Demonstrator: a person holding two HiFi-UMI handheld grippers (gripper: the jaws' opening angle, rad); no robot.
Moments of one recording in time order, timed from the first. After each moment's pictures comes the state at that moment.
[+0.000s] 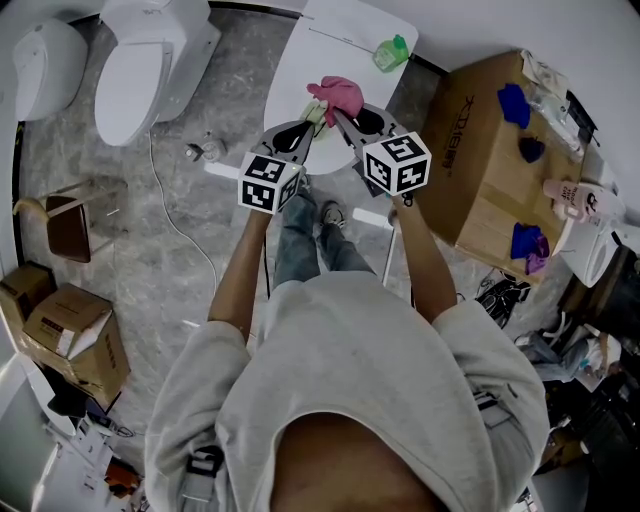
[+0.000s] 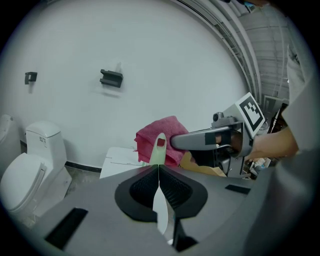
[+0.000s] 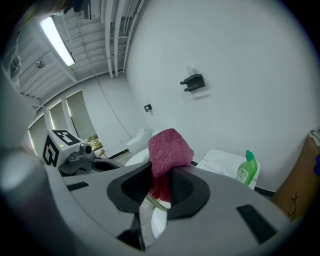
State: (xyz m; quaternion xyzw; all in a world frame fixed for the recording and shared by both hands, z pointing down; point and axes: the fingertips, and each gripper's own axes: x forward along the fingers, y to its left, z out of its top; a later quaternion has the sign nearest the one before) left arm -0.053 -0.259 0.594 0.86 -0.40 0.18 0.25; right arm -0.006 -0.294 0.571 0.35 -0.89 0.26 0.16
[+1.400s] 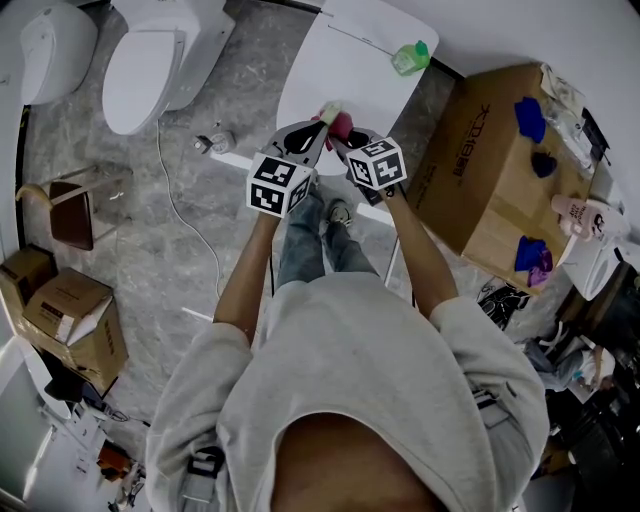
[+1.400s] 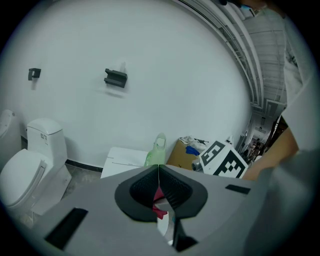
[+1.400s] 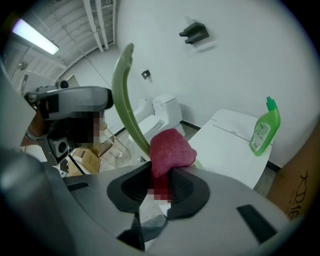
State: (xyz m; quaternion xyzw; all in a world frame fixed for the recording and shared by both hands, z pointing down) left arm -0.061 -0.269 0.593 0.86 -0.41 0.16 0.26; right arm -0.038 -0.253 0.711 0.27 -0.85 0.34 0.30
